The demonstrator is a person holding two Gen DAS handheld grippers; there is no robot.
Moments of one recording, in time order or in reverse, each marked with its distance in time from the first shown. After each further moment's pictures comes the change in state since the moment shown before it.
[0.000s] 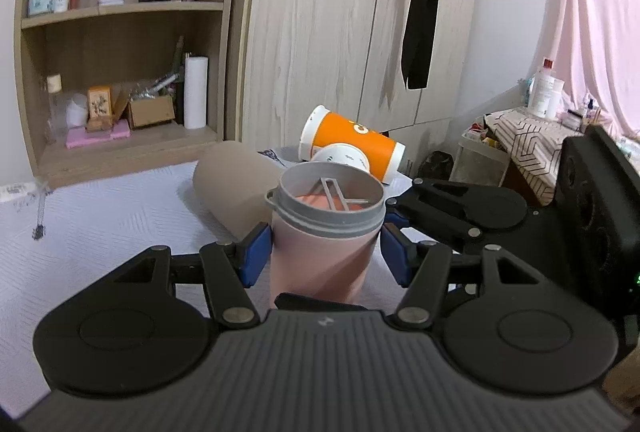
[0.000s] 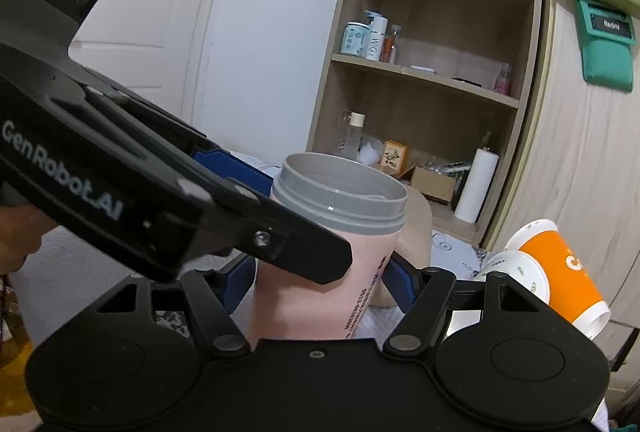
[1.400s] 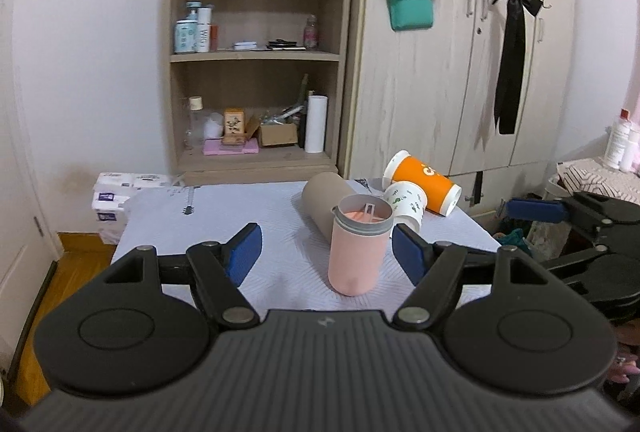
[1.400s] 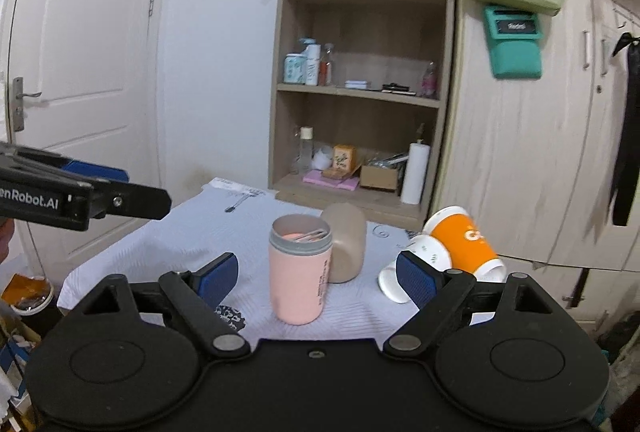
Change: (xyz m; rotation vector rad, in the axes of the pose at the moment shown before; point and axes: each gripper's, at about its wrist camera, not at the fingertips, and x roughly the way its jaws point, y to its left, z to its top) left arm -0.149 -0.089 0.012 -0.109 -0.088 0.419; right arm -0.146 0.011 0.048 0.178 0.021 -0.142
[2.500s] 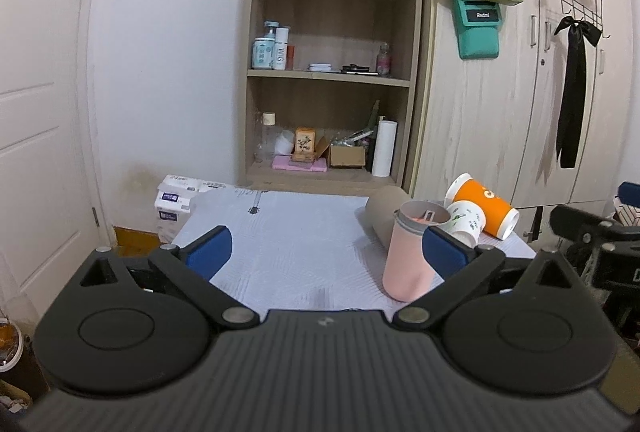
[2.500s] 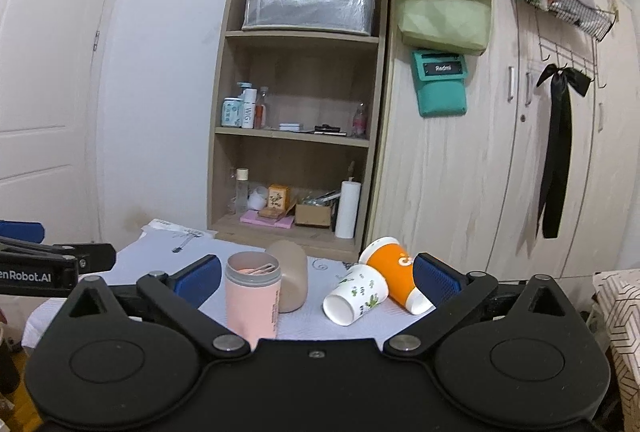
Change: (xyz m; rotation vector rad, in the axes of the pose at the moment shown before) left arm -0.020 0.002 -0.036 -0.078 -0.099 0.216; right arm -0.035 0.020 -0.004 0.028 -0.130 -0.235
